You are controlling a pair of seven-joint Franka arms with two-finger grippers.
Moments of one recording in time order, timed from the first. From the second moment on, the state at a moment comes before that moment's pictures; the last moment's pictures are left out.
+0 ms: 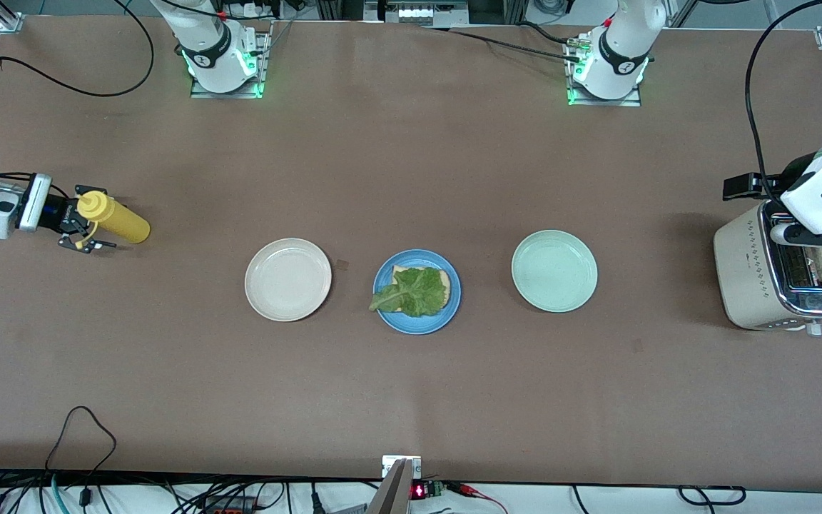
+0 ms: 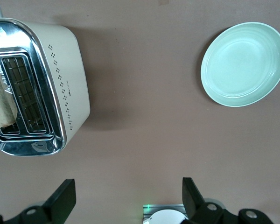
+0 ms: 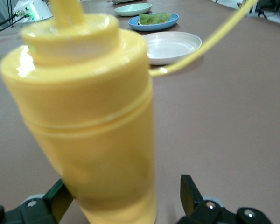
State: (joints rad) left arm 0.14 0.16 -0.10 -1.59 0.09 1.47 0.10; right arm -0.66 0.67 -0.01 -1.85 0.78 1.73 -2.54
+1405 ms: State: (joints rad) left arm 0.14 0.16 -0.10 -1.59 0.09 1.47 0.10; right arm -0.52 0.72 0.00 -1.81 0.82 1.70 -2.58
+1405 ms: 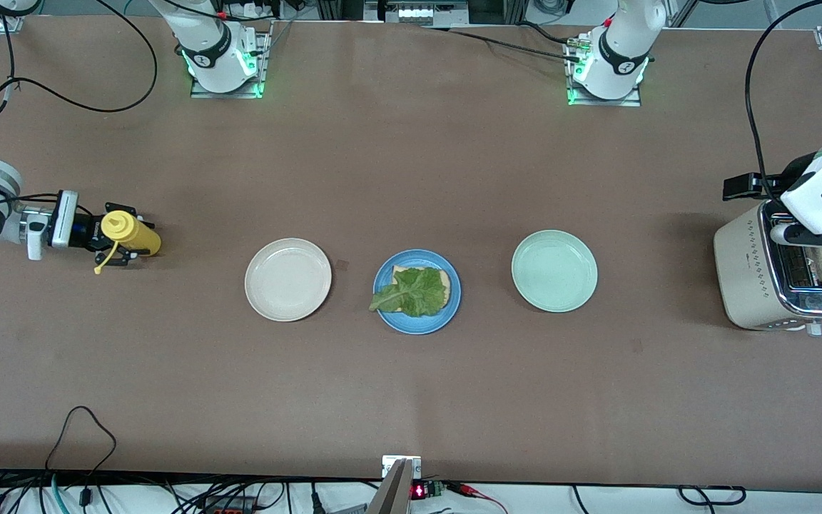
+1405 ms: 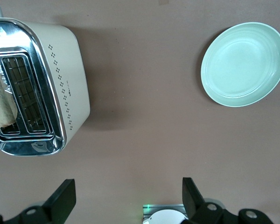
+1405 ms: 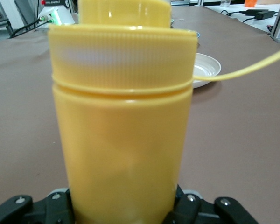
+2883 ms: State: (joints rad) left arm 0.14 0.14 -0.16 -1.59 0.09 1.43 0.02; right arm 0.31 0.36 0.02 -1.82 0.07 2.27 -1.23
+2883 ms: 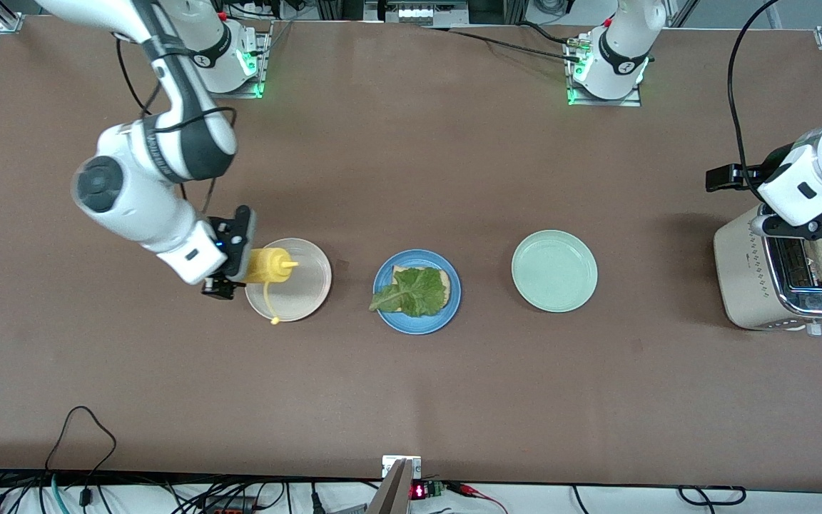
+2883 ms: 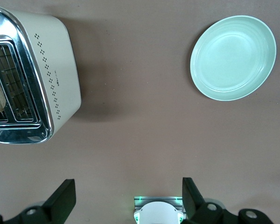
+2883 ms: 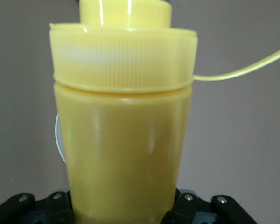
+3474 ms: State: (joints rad) left arm 0.14 0.14 -0.16 -1.59 0.09 1.43 0.02; right arm 0.50 0.52 0.02 -1.82 -0.22 2.39 -0.80
